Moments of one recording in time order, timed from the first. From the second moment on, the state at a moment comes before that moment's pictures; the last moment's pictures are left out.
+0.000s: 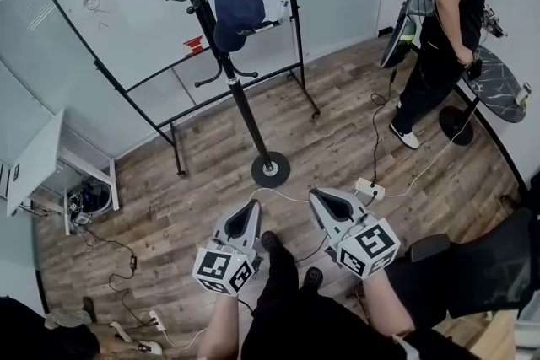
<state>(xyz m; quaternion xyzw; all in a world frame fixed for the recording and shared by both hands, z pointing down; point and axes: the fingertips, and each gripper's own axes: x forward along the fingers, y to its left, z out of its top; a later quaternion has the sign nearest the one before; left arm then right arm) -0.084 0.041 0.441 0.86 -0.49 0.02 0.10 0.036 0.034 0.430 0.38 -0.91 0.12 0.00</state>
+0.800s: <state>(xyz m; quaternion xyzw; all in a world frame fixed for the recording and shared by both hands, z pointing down) -0.075 -0.108 0.433 0.87 -0.48 -0.01 0.10 0.043 -0.098 0.419 0.40 -0.91 0.10 0.02</state>
